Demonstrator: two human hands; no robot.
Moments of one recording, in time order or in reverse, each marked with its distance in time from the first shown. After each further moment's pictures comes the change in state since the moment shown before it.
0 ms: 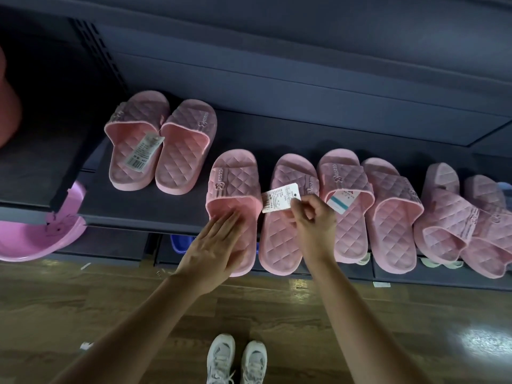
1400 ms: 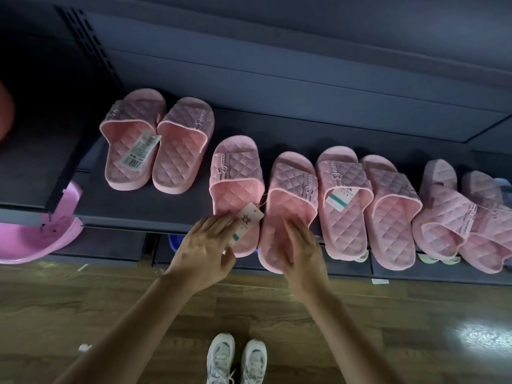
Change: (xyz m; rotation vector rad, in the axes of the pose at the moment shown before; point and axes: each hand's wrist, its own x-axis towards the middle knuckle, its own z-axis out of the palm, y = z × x) left_hand 0.004 0.002 -0.021 -0.061 0.025 -0.052; right_hand -0.043 0.048 -0.010 -0.620 -0.259 -0.302
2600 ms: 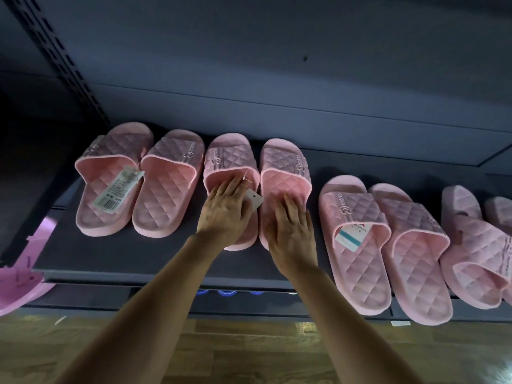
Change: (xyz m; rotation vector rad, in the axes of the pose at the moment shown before) left_hand 0.146 -0.037 0.027 -0.085 0.152 -0.178; right_hand 0.121 0.007 0.036 -0.103 0.150 -0.056
